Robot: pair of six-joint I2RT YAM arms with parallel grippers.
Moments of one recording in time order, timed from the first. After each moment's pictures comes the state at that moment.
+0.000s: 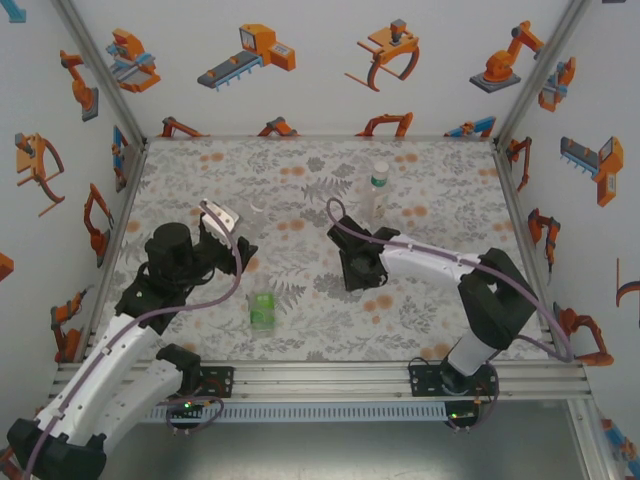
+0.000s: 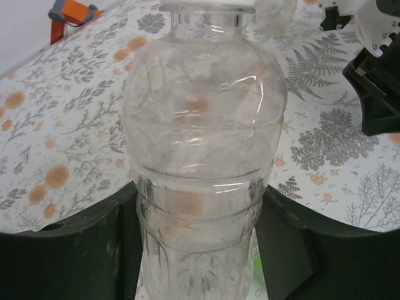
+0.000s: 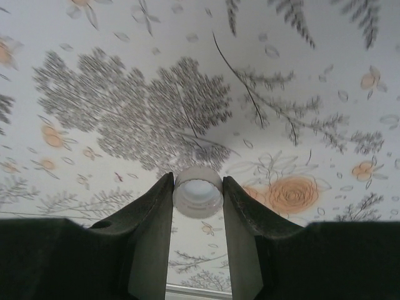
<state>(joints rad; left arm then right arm) -0.48 0.72 0.68 -0.26 0.20 0.22 0.82 1.63 1.02 -0.68 0.12 0.60</state>
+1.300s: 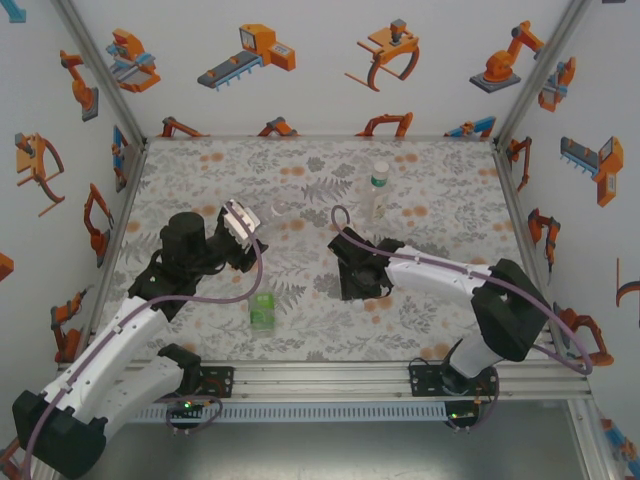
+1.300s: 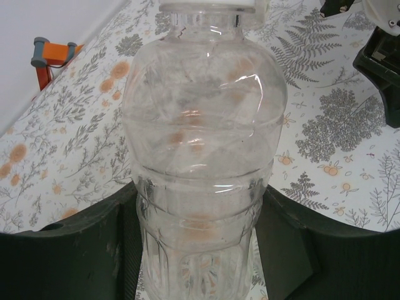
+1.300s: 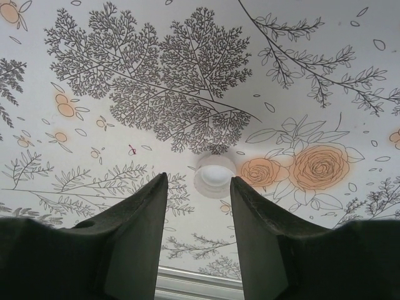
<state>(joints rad) -0.51 0.85 0.71 -0.20 0.28 0.40 0.87 1.55 0.96 -0.65 0.11 0.70</state>
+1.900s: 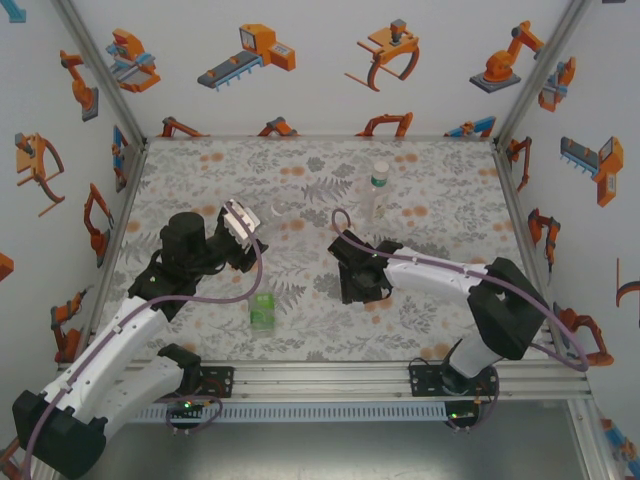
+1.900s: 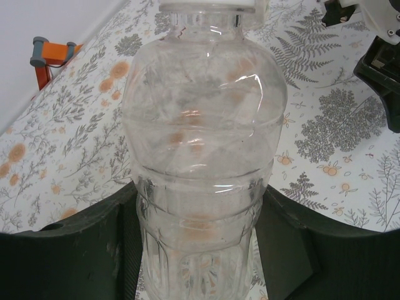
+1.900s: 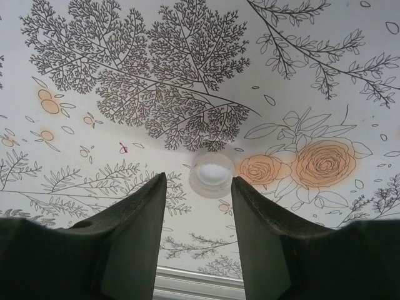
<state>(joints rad) -0.51 0.85 0.71 -0.20 0.28 0.40 0.87 1.56 0.94 -0.65 0.10 0.72</state>
